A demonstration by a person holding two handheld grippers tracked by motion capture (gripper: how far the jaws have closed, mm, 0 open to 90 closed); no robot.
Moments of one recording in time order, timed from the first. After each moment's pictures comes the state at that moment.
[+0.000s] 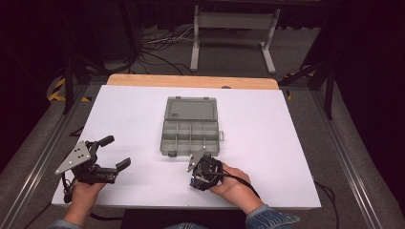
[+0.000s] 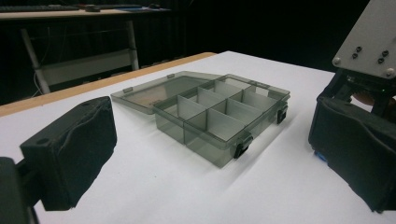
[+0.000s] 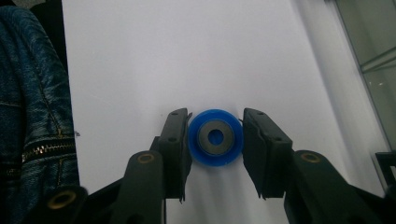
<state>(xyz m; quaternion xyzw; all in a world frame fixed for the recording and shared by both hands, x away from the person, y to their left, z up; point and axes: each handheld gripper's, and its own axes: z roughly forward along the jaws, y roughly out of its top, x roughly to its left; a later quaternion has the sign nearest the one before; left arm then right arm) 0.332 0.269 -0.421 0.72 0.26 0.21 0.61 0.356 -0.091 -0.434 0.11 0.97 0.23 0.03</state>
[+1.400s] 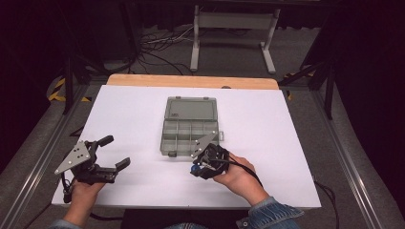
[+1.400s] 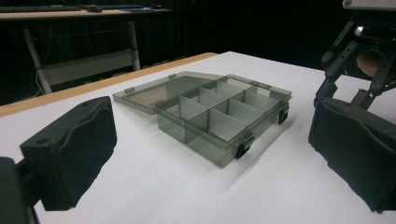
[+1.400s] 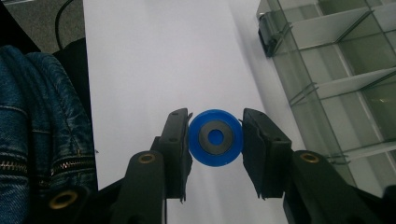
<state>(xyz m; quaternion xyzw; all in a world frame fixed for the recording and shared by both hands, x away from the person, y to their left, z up) 0.332 0.270 -0.421 0.72 0.27 0.21 0.61 0.367 -0.103 -0.386 0.12 0.95 0.28 0.05</state>
